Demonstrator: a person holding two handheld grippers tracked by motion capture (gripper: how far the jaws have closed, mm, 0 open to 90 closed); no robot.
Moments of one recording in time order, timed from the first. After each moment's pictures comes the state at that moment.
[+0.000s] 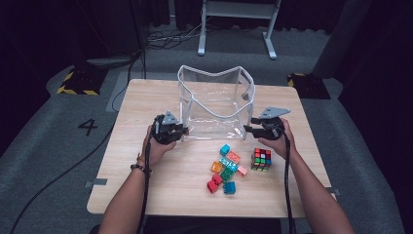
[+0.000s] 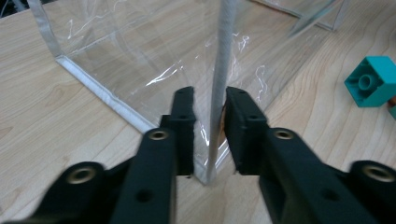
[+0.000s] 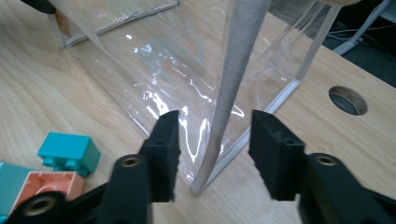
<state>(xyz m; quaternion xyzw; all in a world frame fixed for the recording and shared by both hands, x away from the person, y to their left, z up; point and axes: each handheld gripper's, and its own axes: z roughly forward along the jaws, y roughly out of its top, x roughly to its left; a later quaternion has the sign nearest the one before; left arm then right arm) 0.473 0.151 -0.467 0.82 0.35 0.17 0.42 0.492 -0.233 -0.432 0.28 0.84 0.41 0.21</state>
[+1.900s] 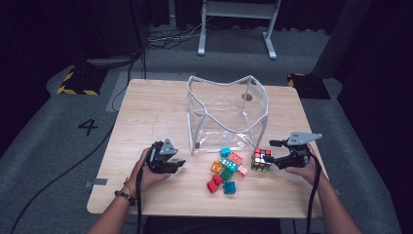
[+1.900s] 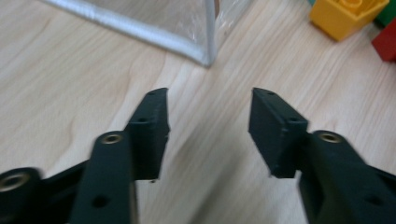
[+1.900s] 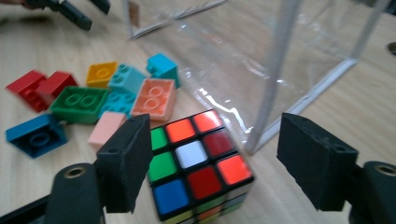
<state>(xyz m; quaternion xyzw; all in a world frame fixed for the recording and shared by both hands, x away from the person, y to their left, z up) 0.386 0.161 -0.487 0.88 0.30 0.14 0.35 0.416 -0.307 -0.449 0.23 0.85 0.46 0.12</state>
